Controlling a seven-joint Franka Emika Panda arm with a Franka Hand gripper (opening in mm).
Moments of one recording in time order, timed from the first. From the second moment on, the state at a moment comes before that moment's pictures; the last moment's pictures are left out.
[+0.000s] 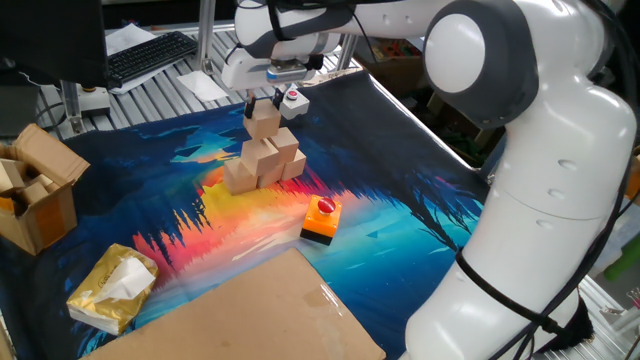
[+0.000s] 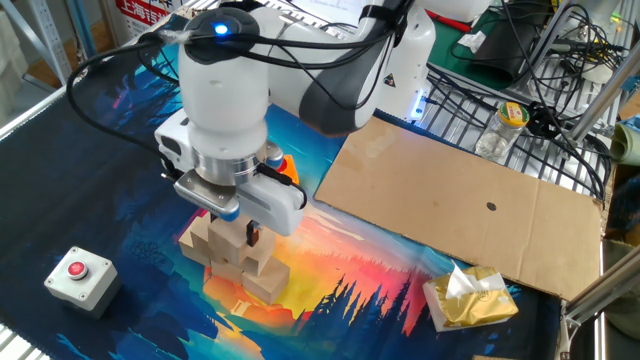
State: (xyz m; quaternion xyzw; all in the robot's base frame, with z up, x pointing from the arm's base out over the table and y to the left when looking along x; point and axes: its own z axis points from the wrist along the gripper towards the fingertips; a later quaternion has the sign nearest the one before) arm 0.611 -0.024 0.234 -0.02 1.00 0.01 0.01
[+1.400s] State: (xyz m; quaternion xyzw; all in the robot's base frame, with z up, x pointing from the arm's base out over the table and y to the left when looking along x) arm 0.598 -0.039 0.238 0.00 1.00 0.01 0.00
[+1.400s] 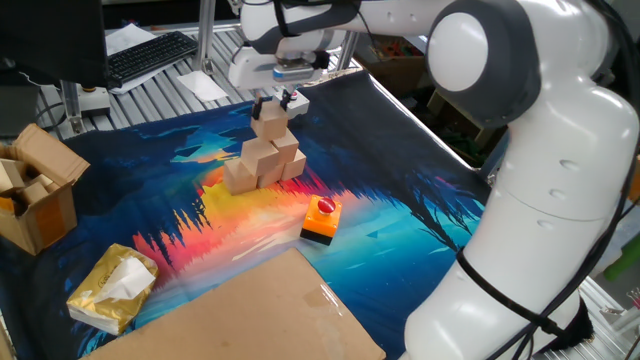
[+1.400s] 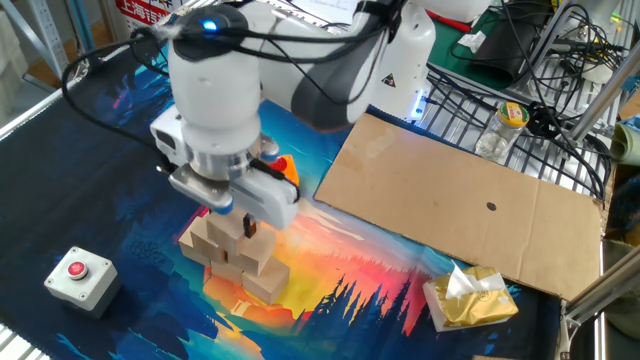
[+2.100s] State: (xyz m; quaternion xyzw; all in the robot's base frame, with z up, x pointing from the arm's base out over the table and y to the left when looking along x) arm 0.589 -0.049 0.222 -0.02 1.00 0.02 0.00
